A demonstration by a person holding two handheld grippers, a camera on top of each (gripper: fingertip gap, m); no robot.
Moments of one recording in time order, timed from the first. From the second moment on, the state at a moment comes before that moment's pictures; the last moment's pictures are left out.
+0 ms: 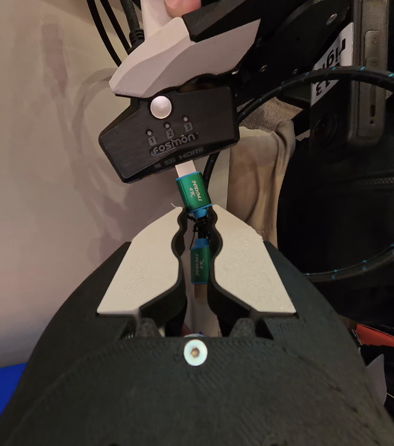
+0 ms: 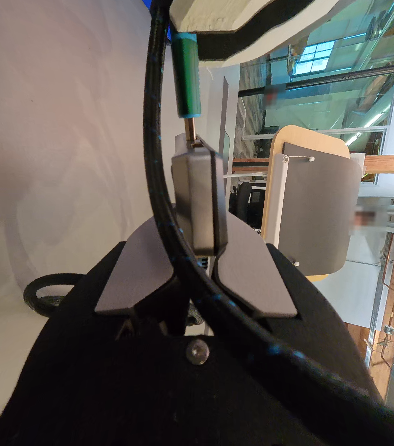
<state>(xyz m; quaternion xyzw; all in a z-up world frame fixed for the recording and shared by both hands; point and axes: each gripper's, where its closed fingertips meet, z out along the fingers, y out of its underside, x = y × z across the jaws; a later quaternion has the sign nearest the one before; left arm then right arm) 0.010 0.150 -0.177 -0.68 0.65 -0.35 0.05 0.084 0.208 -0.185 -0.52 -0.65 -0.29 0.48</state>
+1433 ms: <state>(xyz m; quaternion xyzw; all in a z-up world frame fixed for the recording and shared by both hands) 0.014 0.148 -0.174 -0.67 0.64 -0.36 0.09 0.080 0.207 -0.186 -0.56 -0.63 -0.27 0.47</state>
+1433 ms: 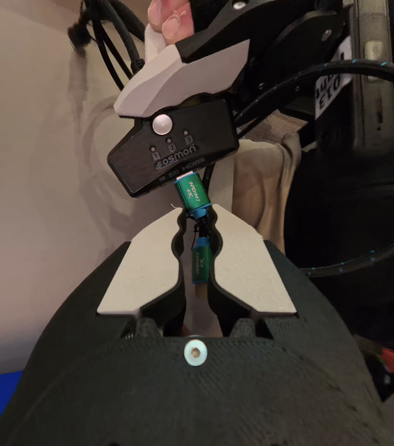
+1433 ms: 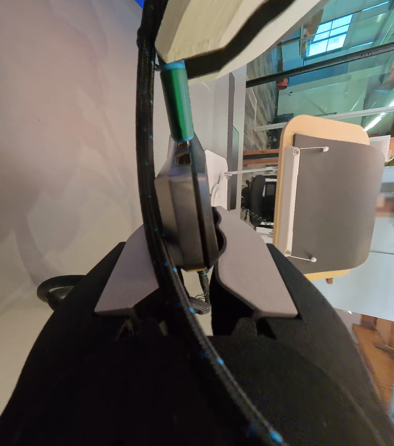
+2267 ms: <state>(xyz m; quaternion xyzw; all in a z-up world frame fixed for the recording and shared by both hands) -0.047 0.194 -0.124 -0.70 0.47 -0.31 0.44 0.292 0.240 -0.043 -0.77 -0.30 -0.10 0.55</state>
